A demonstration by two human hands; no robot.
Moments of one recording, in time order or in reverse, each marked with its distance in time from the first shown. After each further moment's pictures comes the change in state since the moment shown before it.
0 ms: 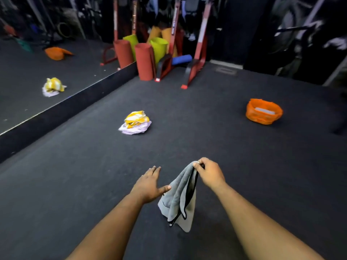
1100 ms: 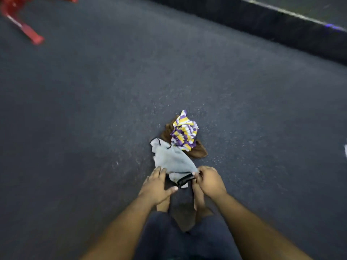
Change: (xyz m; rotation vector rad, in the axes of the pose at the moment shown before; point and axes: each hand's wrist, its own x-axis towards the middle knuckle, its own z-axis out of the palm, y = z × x) left_hand -0.464 -0.483 0.224 -0.882 0.170 -1.281; right_hand -0.274 -0.265 0.712 -0.761 -1.178 -0.963
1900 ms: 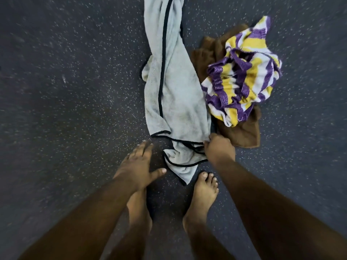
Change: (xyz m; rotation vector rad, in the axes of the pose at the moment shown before) left_hand 0.382 -0.176 0.305 -0.213 -0.141 -0.294; right_hand 0.414 0.219 0.342 -0.481 -0.270 0.097
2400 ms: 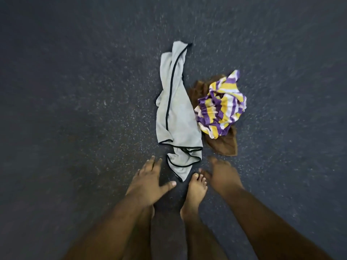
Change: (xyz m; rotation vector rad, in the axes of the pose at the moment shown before) left_hand -0.206 0.080 -0.070 -0.151 0.110 -0.027; right_hand -0.214 0.019 -0.162 -0.075 -0.050 -0.264
